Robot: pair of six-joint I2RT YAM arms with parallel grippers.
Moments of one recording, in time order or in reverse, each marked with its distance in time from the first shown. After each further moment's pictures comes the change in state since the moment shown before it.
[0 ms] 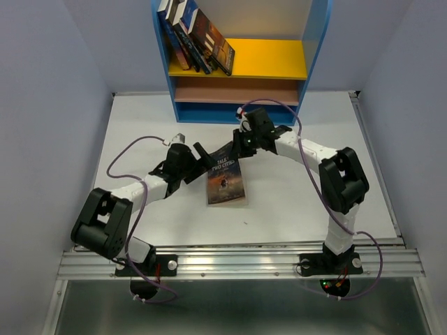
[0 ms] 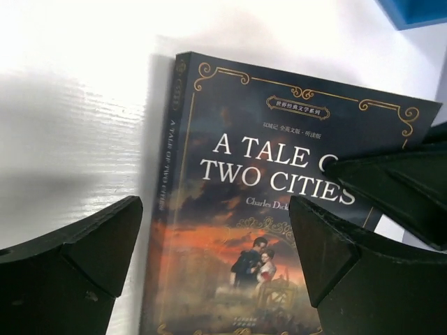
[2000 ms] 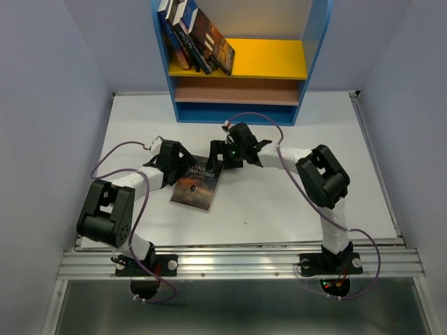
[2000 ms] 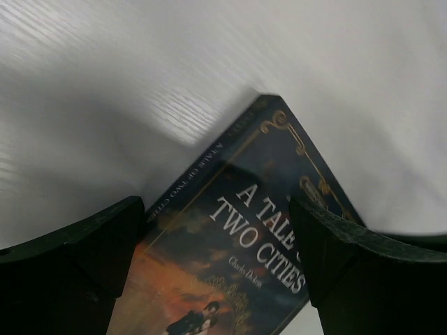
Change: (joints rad) left arm 0.144 0.052 0.068 -0.223 -0.232 -0.040; right arm 0.131 0.107 -0.088 0.272 0.014 0.161
